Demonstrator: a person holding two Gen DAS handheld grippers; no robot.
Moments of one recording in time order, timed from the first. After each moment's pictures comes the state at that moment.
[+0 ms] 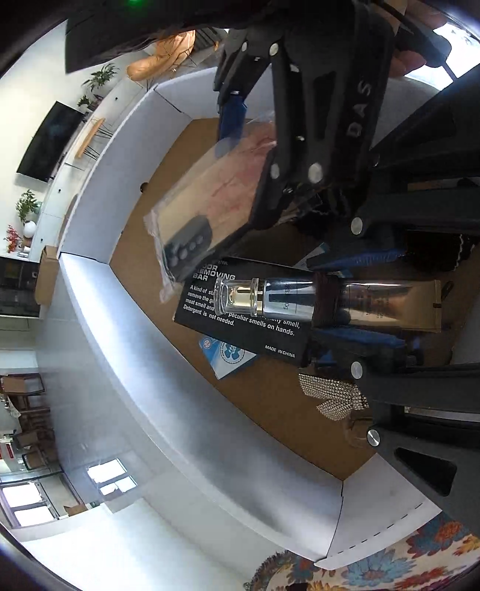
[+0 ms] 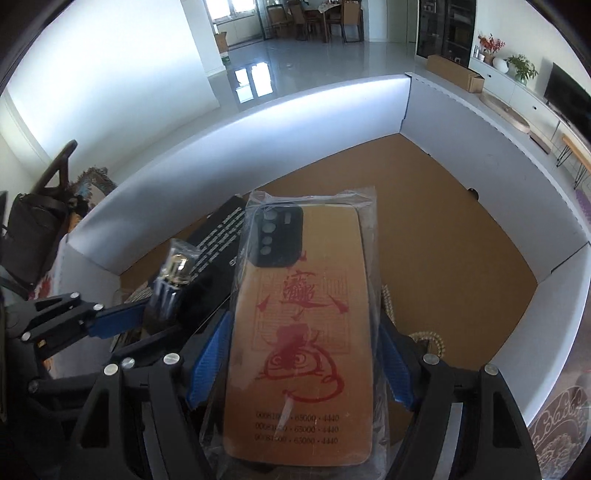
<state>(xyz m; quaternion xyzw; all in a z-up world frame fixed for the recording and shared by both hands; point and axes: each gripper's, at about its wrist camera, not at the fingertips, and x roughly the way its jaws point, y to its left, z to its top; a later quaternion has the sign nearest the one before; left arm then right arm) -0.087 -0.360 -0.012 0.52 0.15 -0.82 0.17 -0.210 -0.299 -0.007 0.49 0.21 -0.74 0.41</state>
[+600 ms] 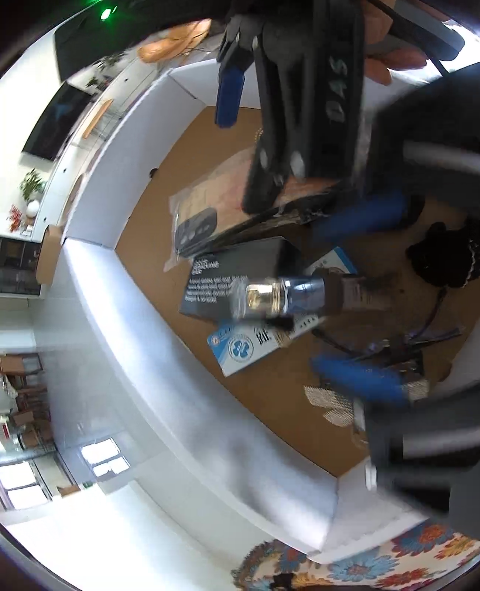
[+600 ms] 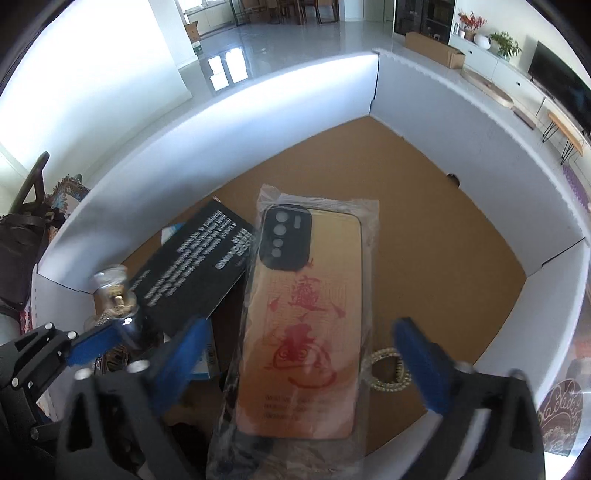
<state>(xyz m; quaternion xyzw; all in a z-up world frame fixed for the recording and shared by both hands) -0.099 -0.349 -0.004 0.51 0.16 -0.82 0.21 -0.251 -0.282 0.001 0.51 0.20 -0.75 0.37</state>
